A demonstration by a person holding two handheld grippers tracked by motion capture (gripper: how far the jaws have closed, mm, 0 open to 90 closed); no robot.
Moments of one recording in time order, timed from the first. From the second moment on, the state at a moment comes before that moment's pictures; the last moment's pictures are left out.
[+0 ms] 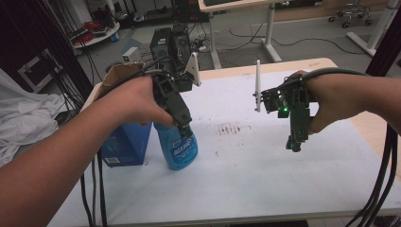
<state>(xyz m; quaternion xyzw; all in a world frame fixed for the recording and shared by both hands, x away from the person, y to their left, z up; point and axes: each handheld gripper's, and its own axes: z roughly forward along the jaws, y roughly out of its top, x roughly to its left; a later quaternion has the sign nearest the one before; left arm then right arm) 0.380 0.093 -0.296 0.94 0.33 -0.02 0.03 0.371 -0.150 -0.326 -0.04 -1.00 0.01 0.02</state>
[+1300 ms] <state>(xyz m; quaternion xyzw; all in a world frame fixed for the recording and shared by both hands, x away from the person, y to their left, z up) 0.383 0.094 -0.299 0.94 0.33 -0.02 0.02 0.373 -0.148 -0.330 -0.04 -1.00 0.01 0.02</state>
